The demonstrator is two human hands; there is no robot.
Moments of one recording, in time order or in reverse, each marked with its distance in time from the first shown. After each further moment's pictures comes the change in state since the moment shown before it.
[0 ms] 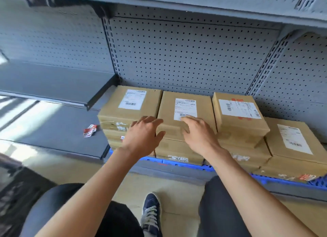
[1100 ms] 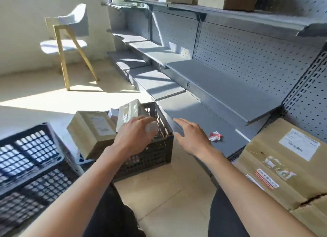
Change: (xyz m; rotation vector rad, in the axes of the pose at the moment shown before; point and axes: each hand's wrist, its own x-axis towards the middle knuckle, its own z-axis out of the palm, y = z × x) left_hand -0.327 -0.261 -0.189 0.074 0.292 -0.867; right_hand -0.018 -0.440 0.145 0.191 -0.395 -0.816
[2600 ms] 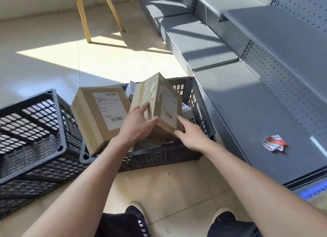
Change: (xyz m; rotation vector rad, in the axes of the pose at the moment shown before) left_hand 0.136 -0.193 0.118 -0.249 -0.112 -0.559; right_hand 0.211 0.030 0.196 0.325 -0.578 0.130
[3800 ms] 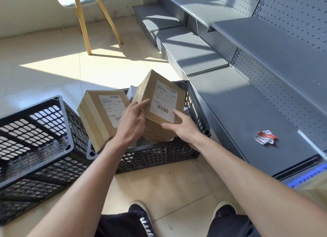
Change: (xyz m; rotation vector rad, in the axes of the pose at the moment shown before) left_hand -0.046 0.000 -0.023 -0.248 0.165 0.198; right_hand -0.037 -0.033 0.010 0.456 0.167 0.003
